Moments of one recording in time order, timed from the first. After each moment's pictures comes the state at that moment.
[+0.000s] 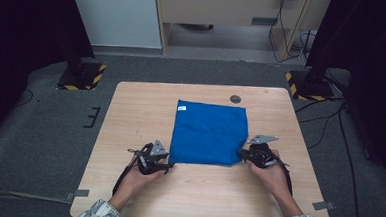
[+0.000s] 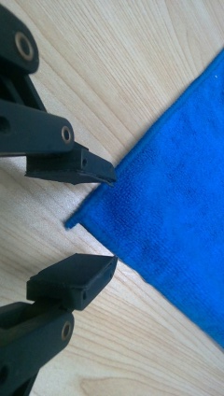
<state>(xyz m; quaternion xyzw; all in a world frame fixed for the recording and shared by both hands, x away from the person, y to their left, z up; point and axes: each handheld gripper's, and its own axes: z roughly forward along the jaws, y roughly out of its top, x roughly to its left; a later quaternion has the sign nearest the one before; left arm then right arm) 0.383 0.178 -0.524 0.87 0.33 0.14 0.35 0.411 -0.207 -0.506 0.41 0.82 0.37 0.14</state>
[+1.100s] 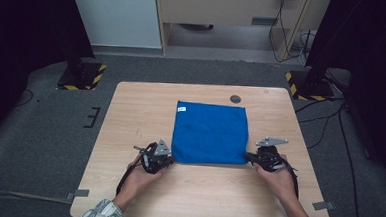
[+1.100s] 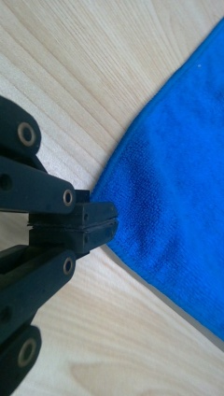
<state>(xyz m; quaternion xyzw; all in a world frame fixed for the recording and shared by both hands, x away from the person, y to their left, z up) 0.381 0.167 -0.515 0.87 0.31 0.14 0.35 0.401 -0.225 -0.505 0.44 0.81 0.37 0.12</state>
